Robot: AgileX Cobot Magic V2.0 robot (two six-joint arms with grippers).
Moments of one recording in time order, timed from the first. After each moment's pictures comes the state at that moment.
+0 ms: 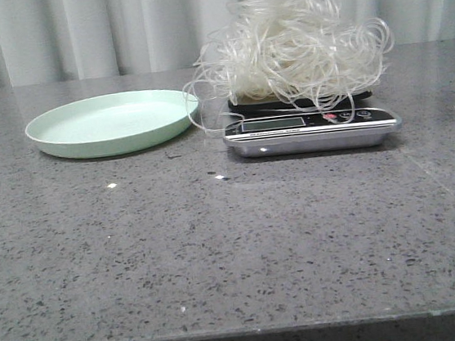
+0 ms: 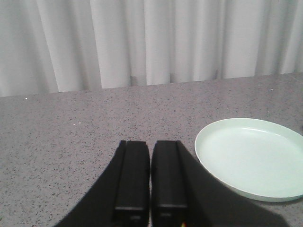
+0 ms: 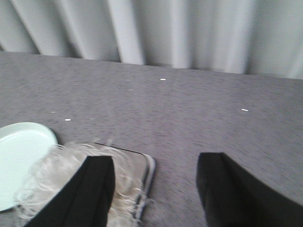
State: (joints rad) left arm -0.09 0.59 -0.45 -0.34 0.05 0.40; right arm 0.01 1.22 -1.43 0.42 0.76 -0.26
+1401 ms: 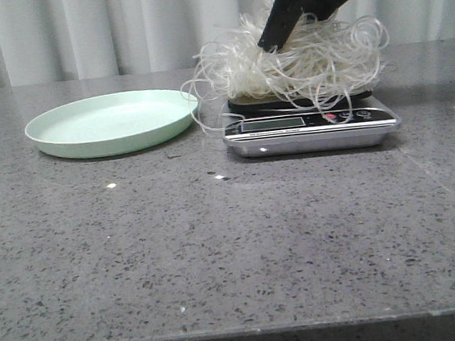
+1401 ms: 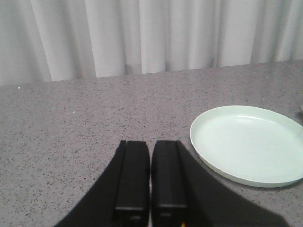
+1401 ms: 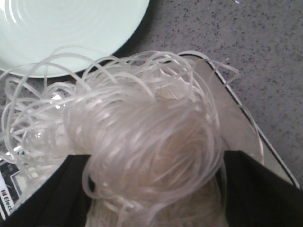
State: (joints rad) left arm -0.09 0.59 -0.45 -0.34 0.09 0.40; right arm 0.24 1.87 -1.69 0.48 1.00 -0.82
